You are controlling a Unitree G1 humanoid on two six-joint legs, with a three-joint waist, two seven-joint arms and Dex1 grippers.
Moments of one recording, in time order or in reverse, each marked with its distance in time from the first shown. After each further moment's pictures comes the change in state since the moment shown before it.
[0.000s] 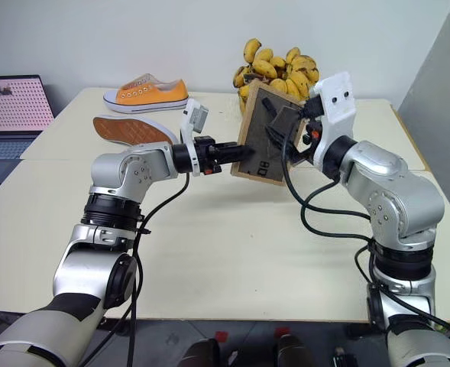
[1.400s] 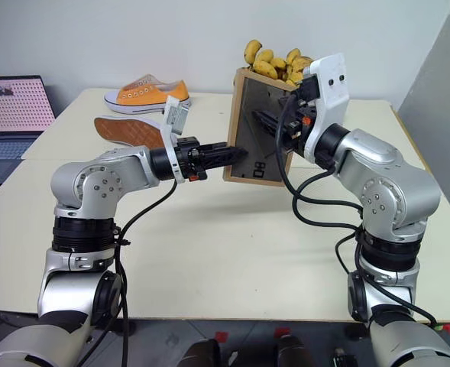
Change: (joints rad) left arm 0.149 0.075 0.070 -0.399 -0.199 0.202 0.110; right arm -0.107 0.169 -0.079 0.032 0.008 0.069 0.053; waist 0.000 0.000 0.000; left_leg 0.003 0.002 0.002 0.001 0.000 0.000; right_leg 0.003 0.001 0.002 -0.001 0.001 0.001
